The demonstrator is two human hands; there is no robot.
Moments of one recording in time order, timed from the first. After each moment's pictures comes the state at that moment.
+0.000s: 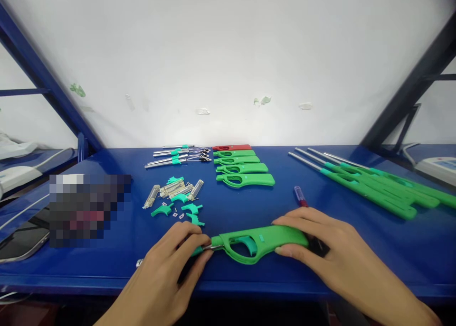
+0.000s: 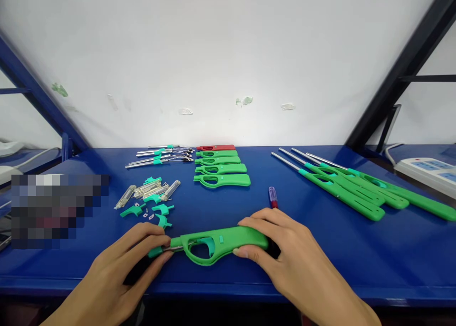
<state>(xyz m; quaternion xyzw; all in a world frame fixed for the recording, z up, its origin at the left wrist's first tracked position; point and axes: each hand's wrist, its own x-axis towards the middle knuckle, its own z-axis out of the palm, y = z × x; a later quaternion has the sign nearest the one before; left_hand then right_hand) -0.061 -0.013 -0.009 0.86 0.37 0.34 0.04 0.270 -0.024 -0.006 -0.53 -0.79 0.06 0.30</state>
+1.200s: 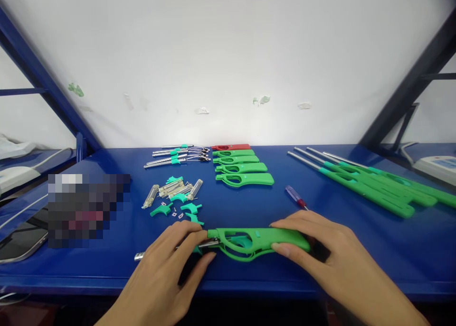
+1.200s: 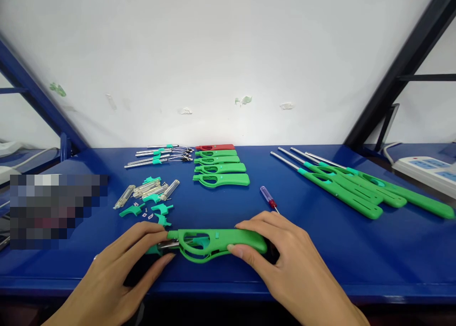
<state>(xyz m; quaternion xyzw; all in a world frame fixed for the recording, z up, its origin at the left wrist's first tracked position) -0.060 -0.012 -0.012 0.86 0.37 0.35 -0.03 0.259 -0.033 -0.005 -0.58 -0.73 0.16 0.33</state>
